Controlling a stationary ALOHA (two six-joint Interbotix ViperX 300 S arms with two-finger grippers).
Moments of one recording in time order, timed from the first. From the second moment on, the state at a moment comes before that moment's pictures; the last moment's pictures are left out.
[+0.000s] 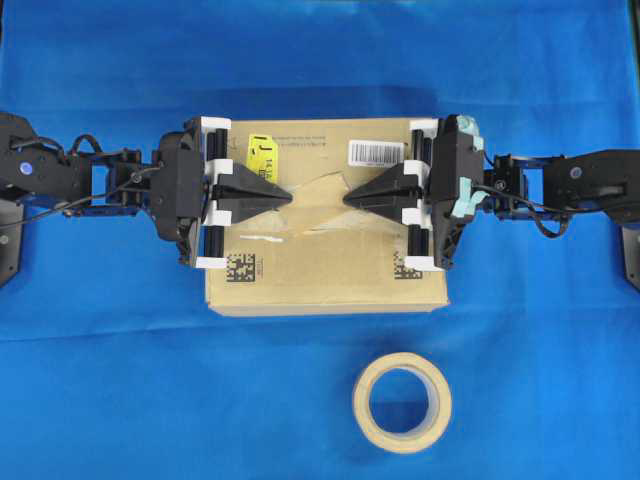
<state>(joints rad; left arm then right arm) 0.05 -0.07 0.92 -0.04 -0.42 0.27 -0.06 -0.04 0.87 0.00 -0.43 0.12</state>
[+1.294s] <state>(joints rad) -0.03 -0.02 0.89 -0.04 -0.44 0.26 -0.02 0.09 0.72 0.02 -0.38 0.12</state>
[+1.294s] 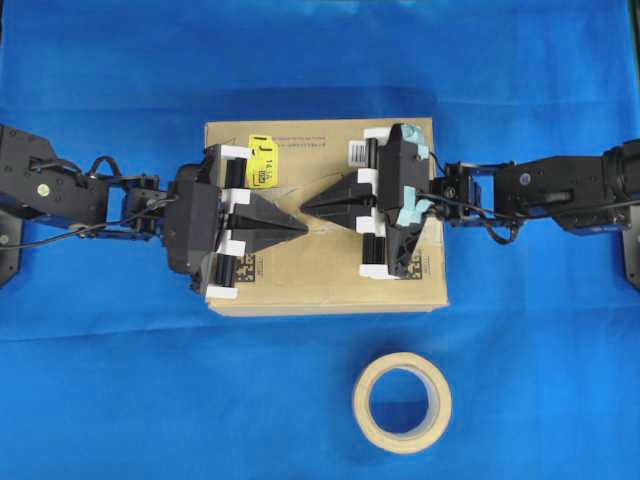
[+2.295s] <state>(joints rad) -0.04 -0.29 0.92 -0.04 -0.29 0.23 0.04 -0.26 0.84 0.05 -0.23 0.09</state>
